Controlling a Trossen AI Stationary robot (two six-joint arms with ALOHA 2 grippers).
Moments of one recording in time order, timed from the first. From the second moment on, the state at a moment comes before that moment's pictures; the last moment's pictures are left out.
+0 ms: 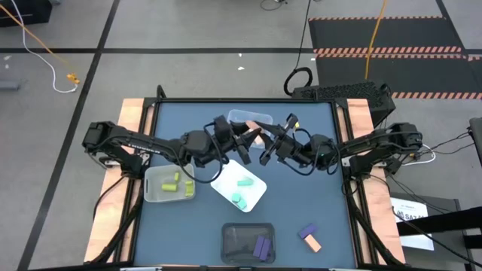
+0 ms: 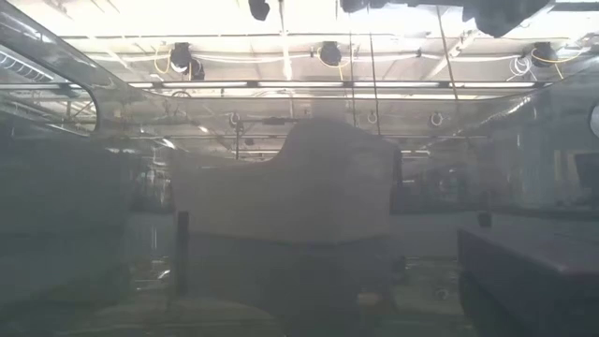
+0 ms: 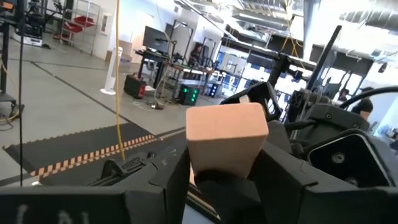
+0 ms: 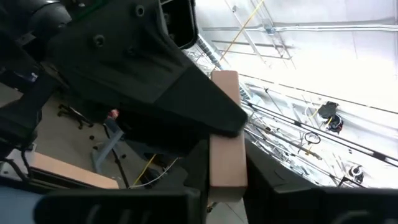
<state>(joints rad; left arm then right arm) -0.10 1.57 1.17 0.56 -0.58 -0.24 0.09 1.43 0.73 1.13 0.48 -0.88</state>
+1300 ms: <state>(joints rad) -0.16 1.53 1.17 -0.31 -0.62 -0.53 -0.32 1.23 0.73 0.66 -0.08 -0.24</state>
